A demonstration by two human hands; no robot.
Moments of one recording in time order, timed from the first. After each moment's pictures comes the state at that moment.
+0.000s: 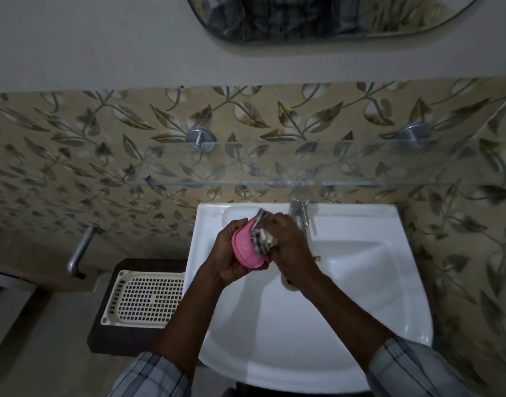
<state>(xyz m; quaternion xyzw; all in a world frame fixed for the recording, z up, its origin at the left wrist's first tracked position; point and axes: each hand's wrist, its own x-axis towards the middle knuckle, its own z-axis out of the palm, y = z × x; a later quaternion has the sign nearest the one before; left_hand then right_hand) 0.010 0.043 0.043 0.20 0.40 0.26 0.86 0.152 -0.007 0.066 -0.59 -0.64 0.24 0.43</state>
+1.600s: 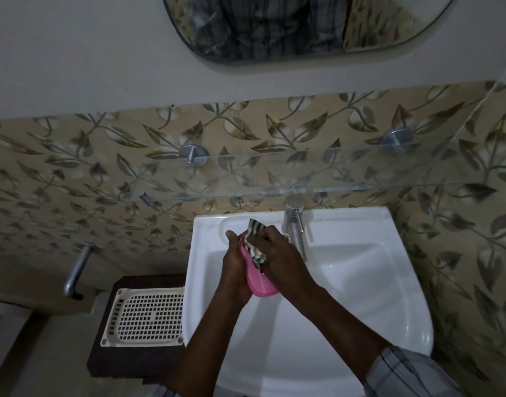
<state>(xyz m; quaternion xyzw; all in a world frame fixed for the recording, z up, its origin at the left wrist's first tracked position) 0.038 0.020 0.052 0.16 0.48 0.38 0.77 0.146 -0.015 0.067 -0.64 -0.68 0.17 0.30</state>
